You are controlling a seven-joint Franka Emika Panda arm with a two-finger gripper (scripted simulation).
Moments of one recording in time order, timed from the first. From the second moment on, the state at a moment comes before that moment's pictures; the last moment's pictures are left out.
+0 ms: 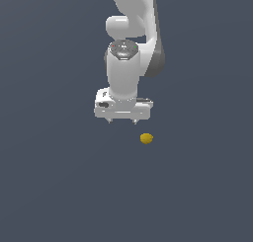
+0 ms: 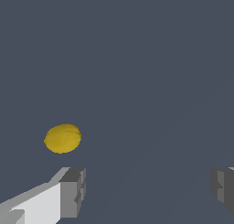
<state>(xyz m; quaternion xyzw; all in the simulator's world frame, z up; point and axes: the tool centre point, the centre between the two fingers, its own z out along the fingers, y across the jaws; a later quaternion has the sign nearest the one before) -0.001 -0.016 0.187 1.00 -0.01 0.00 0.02</state>
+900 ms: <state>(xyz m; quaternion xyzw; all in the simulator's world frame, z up) -0.012 -0.009 0.169 1.00 0.00 -0.02 0.02</state>
